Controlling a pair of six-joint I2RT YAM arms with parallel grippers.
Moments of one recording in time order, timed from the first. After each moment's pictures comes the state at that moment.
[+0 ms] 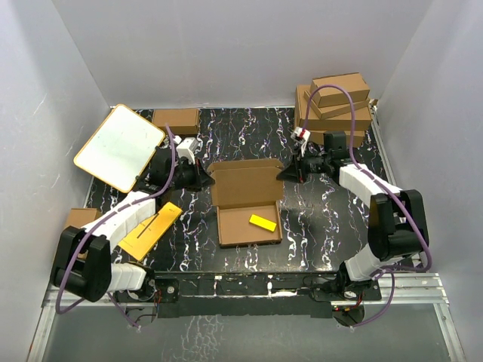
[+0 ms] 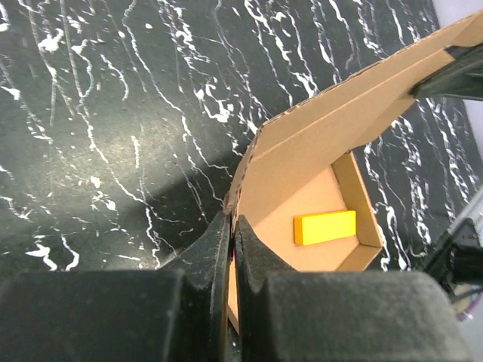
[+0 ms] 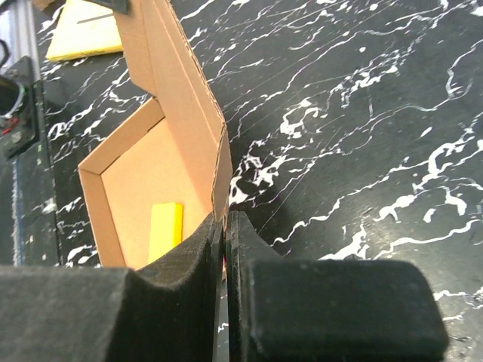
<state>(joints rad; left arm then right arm) -0.35 1.31 0.75 0.00 0.46 -0.37 0.11 1.58 0.95 -0.13 -1.11 -0.28</state>
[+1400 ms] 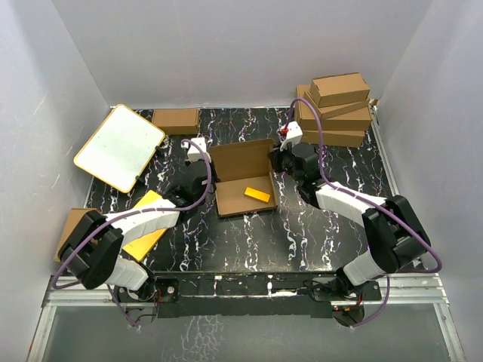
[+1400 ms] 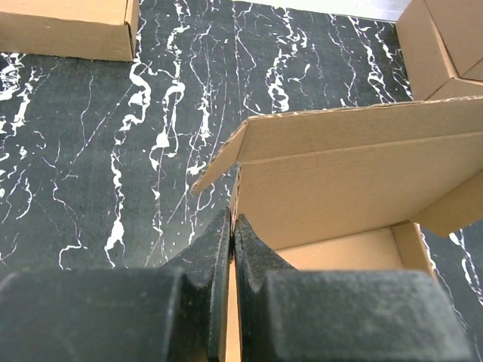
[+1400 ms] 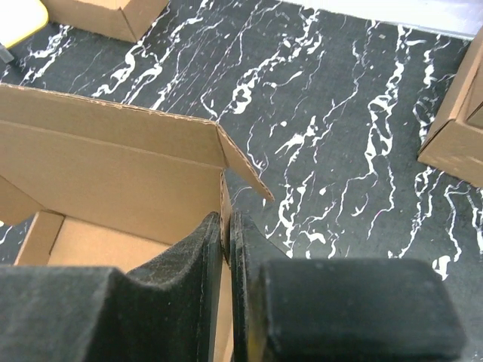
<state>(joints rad) -0.70 1.39 0.70 0.39 -0.54 -0.36 0.47 1.50 0.79 0.46 0.00 0.12</state>
